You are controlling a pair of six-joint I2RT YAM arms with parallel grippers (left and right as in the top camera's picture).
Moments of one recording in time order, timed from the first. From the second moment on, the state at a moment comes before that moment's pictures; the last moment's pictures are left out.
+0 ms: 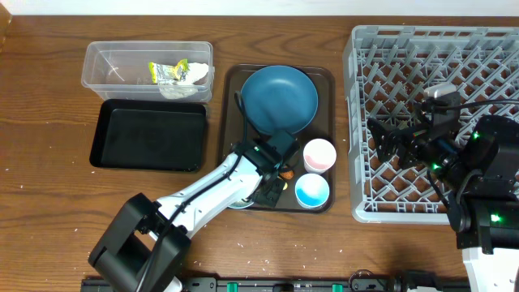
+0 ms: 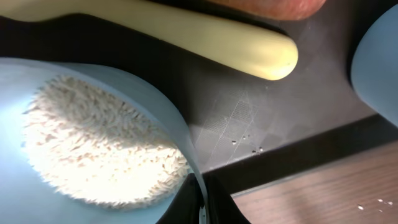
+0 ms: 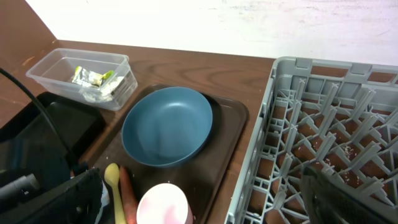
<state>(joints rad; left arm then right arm) -0.74 1.70 1.07 -0.90 0.03 -0.30 -0.05 0.92 0.95 -0.52 -0.50 0.00</state>
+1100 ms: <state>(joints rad) 0.27 1.60 1.30 -0.80 0.60 -0.22 -0.05 0.92 0.95 -0.52 -0.50 0.00</state>
